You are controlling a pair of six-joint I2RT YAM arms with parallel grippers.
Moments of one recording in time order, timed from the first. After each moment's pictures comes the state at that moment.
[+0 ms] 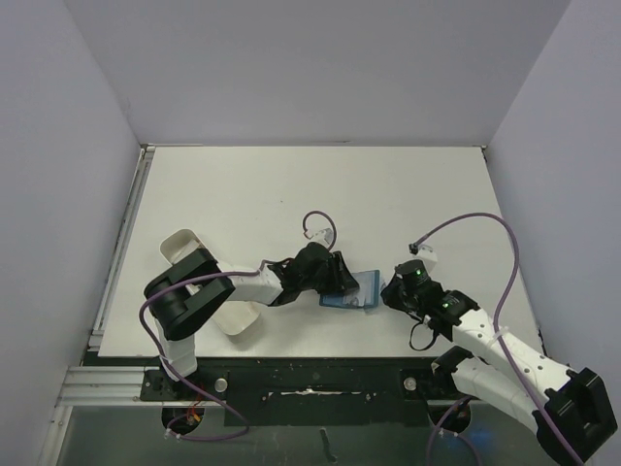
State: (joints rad) left arm -0.95 1.85 0.88 0.36 0.07 -1.04; right arm 0.59 0.85 0.44 -0.42 0.20 0.78
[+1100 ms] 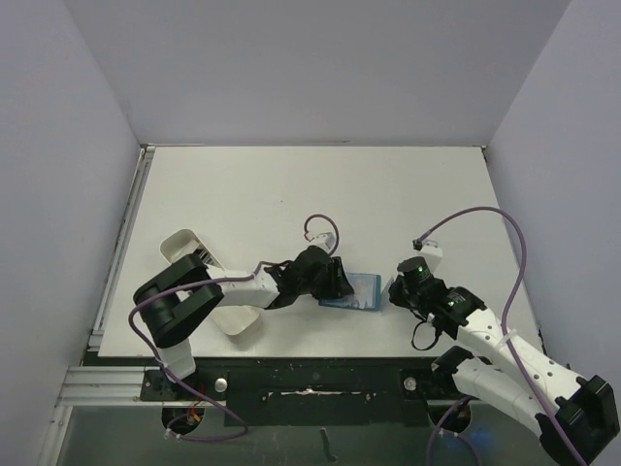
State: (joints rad) left arm -0.97 1.79 0.86 0.28 0.02 -0.95; right arm 0.62 0.83 0.52 -0.57 0.31 0.74
